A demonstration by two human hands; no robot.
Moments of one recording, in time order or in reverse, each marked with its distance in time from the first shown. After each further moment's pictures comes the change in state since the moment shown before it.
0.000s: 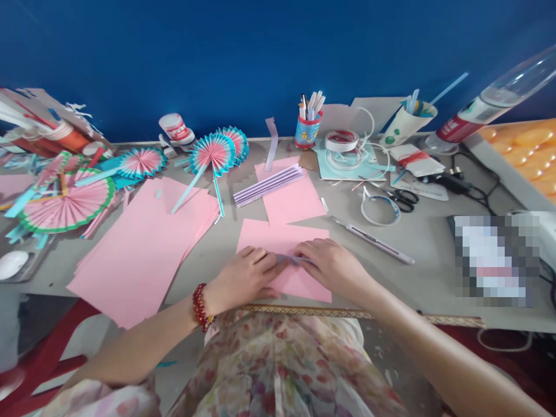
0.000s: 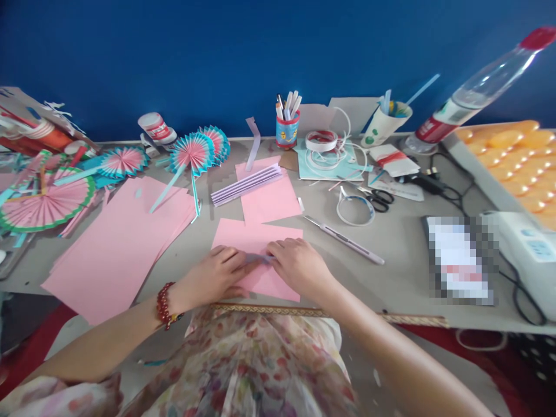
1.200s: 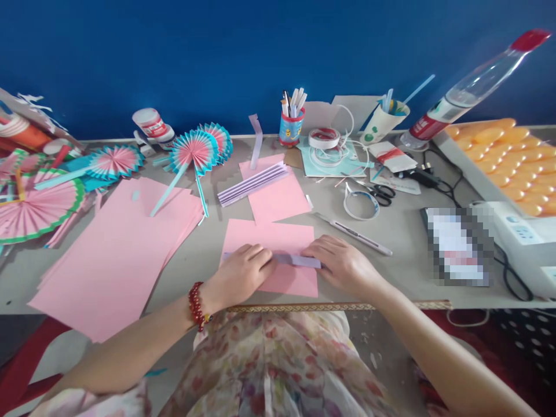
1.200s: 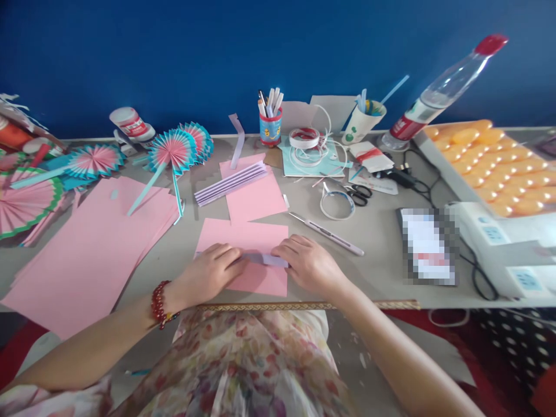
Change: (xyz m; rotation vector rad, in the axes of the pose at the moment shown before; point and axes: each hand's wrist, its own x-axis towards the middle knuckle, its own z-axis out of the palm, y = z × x) left_hand 0.020 0.004 0.002 -0.001 0.082 0.019; right_hand -0.036 0.041 -0.001 0.012 0.153 -0.205
